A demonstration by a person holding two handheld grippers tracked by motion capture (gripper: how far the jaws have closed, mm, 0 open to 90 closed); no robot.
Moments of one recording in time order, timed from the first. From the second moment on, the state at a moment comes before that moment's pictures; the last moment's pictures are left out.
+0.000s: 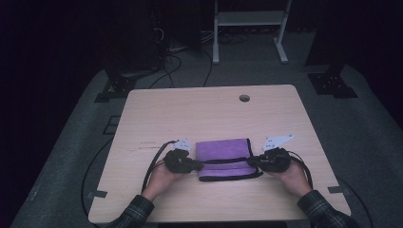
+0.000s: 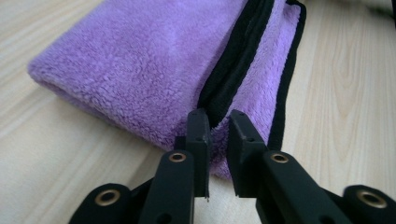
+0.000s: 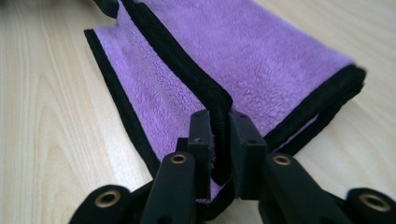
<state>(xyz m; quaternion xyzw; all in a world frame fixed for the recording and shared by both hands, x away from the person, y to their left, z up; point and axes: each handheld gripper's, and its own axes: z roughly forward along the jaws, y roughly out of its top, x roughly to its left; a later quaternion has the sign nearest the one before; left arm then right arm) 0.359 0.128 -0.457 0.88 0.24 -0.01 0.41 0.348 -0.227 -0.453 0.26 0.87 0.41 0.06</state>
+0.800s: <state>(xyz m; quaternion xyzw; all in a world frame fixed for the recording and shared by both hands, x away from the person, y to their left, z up) 0.346 0.127 -0.455 0.88 0.24 -0.02 0.41 0.339 -0.221 -0.457 0.23 0.88 0.40 0.04</state>
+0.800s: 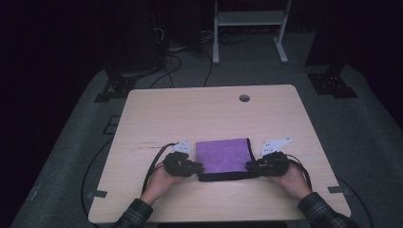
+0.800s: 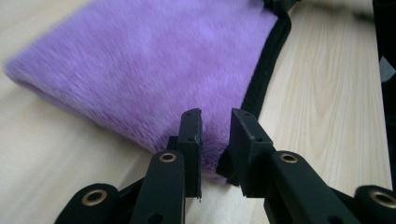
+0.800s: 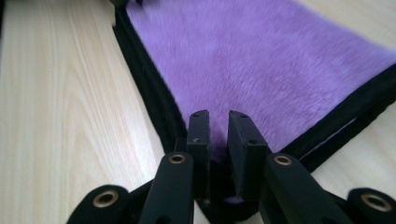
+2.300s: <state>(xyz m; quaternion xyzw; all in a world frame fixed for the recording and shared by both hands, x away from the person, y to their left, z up) 0.272 0.270 -0.479 0.86 0.36 0.15 0.34 0.293 -0.311 -0.482 0.42 0.82 0.34 0.19</state>
